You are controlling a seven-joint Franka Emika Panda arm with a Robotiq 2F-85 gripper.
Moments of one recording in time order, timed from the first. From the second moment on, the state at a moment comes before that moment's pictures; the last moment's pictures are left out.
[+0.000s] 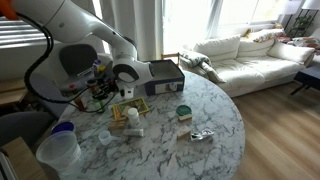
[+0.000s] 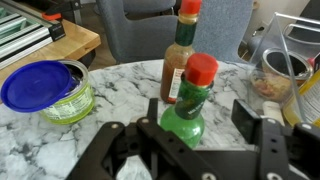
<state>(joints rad) -0.11 0.53 -0.11 -1.88 0.79 1.54 0.41</state>
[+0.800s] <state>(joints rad) -0.02 0.29 -0.07 -1.86 0.51 1.63 0.30</state>
